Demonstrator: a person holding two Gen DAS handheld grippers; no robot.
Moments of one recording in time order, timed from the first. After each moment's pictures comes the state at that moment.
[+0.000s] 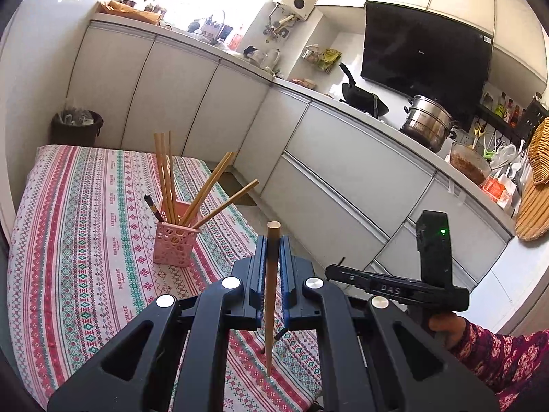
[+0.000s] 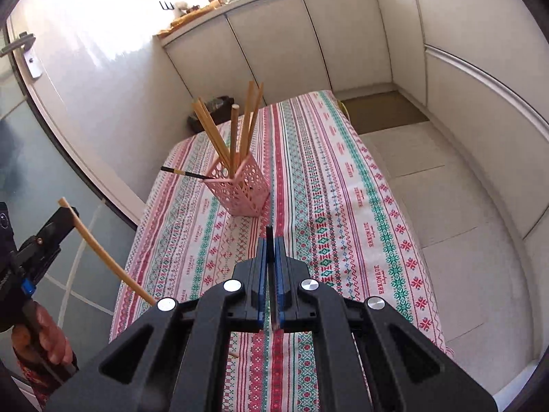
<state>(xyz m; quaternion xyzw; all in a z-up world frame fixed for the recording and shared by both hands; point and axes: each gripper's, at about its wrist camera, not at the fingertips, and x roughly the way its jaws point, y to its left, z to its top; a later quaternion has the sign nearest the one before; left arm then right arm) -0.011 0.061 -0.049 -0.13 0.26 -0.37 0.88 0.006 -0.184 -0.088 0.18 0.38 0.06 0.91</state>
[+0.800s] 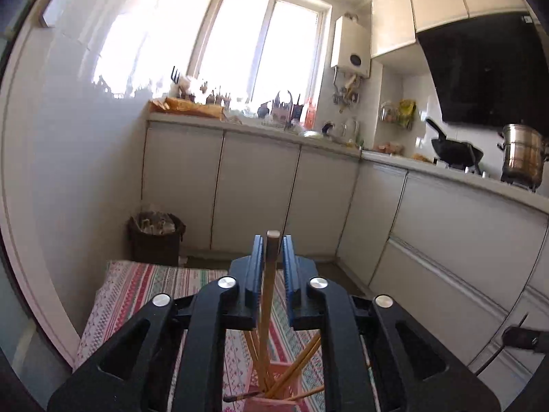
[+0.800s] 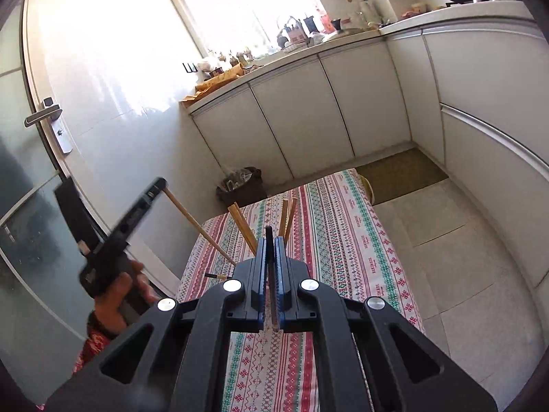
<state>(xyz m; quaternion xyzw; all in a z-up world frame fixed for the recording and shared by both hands) 0.125 0.011 -0.005 -0.06 0.14 -0.15 0.98 0.043 -0.207 0.002 0.22 0.26 0.09 0.94</state>
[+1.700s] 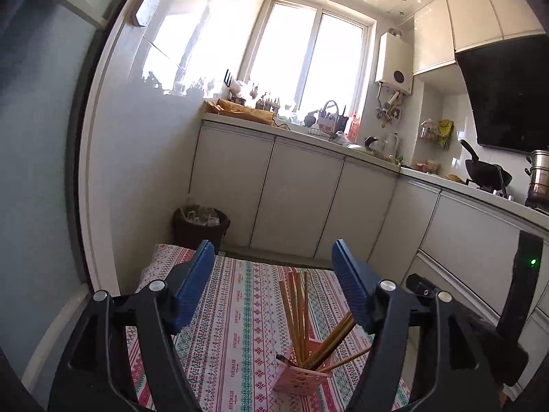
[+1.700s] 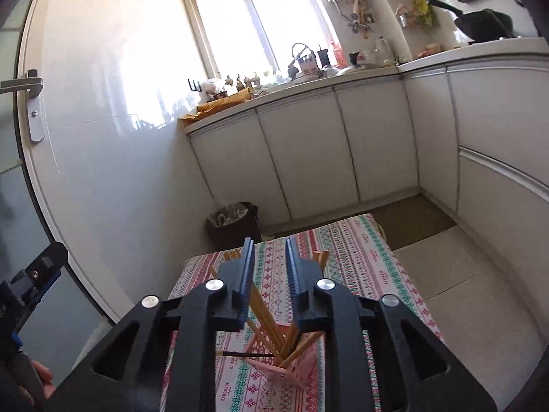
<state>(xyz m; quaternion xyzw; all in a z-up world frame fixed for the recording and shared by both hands) 0.054 0.072 0.017 -0.10 0.12 -0.06 0.99 0.133 -0.138 -0.023 0.16 0.17 0.04 0.97</state>
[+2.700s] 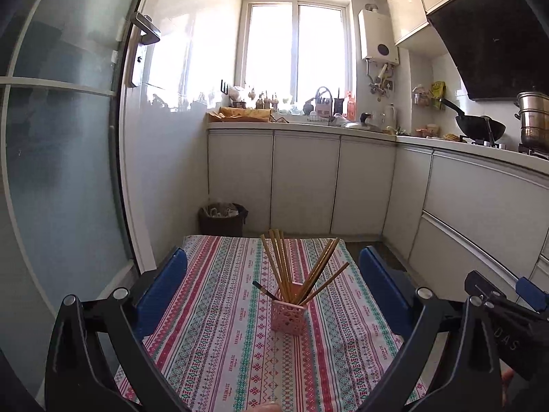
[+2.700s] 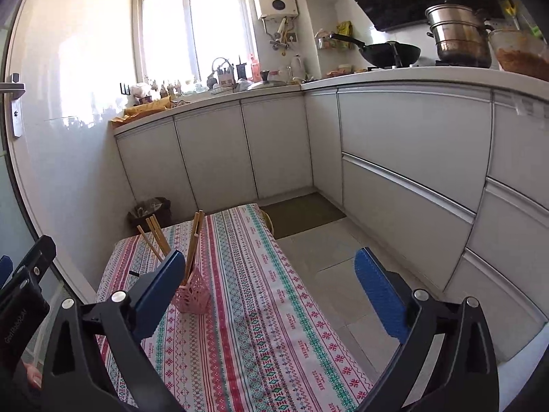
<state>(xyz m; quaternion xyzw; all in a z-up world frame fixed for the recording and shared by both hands) -0.082 -0.010 0.027 -0.01 0.13 -0.01 0.99 -0.062 -0.187 0.004 0.12 0.20 -0.14 0.96</state>
